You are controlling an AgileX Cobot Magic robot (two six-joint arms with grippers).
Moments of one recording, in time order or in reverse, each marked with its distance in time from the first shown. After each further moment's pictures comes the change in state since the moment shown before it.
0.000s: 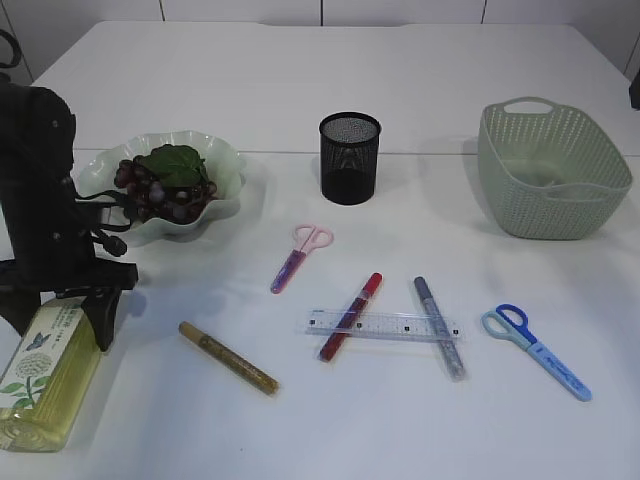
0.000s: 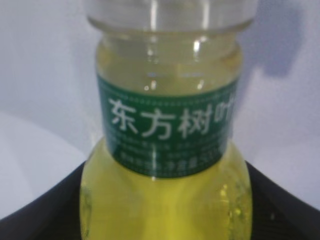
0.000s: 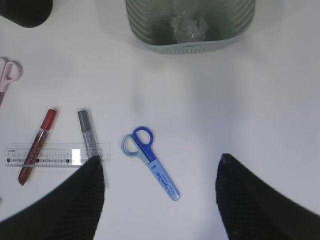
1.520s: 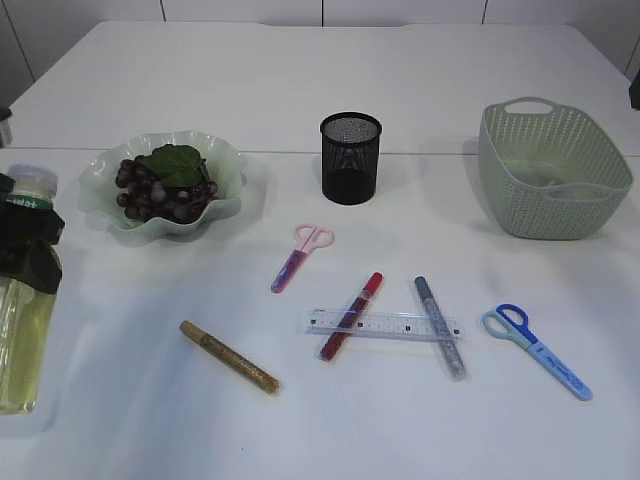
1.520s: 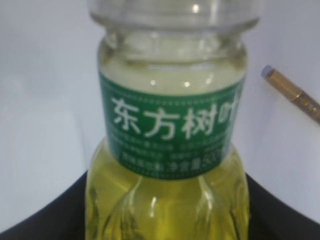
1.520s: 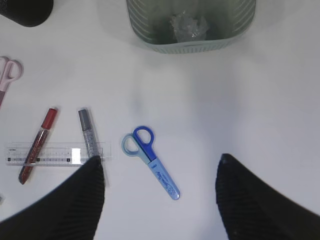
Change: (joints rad) left arm -0.004 -0.589 0.393 0.004 -0.314 0.000; right arm 0.000 0.000 0.000 0.000 0.000 0.000
